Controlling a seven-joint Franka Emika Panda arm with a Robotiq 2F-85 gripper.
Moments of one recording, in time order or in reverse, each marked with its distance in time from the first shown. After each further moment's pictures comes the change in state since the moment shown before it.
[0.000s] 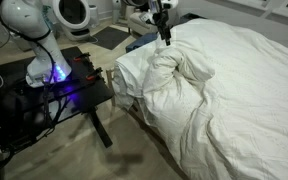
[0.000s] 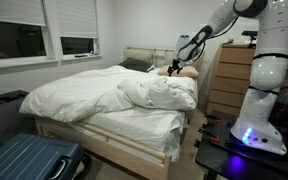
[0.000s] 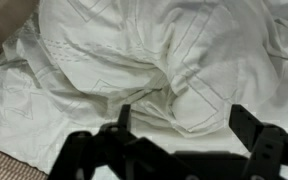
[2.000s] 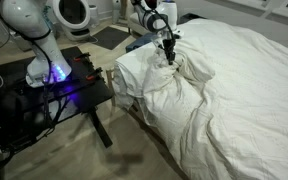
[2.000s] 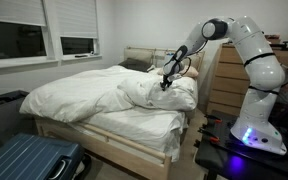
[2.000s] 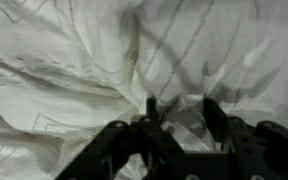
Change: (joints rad) arm 0.012 0.490 0.014 0.373 0.251 -0.030 -0.143
